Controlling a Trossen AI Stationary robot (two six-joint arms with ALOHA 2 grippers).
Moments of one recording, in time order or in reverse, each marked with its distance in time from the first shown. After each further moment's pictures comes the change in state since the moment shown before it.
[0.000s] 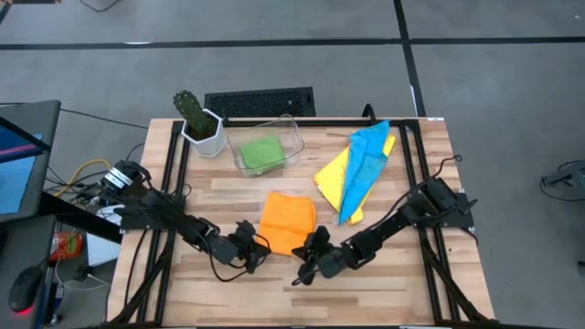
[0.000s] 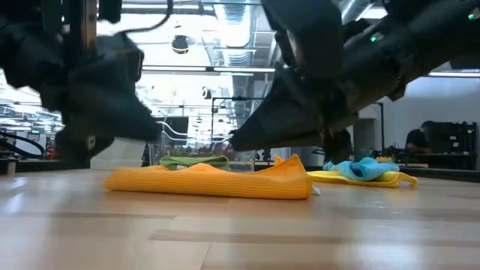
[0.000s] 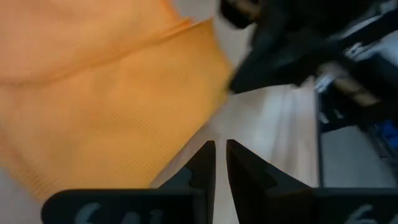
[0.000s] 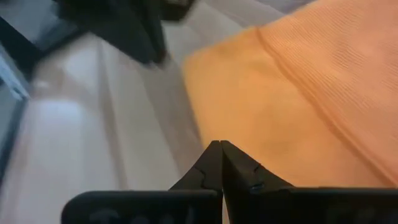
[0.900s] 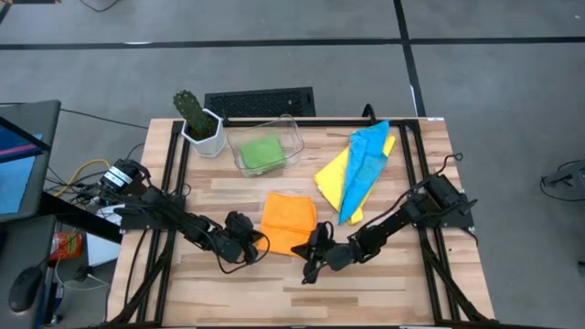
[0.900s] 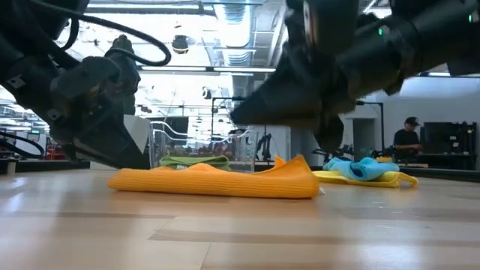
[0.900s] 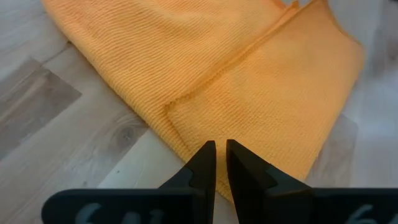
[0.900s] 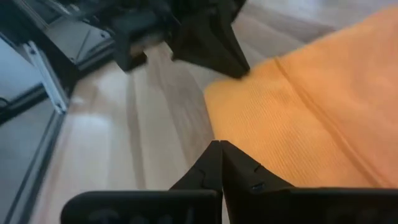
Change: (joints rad) left arm 0.035 -0.005 0.001 -0.327 -0.142 0.126; right arm -0.012 -0.029 -0.100 0.242 -0.026 -0.118
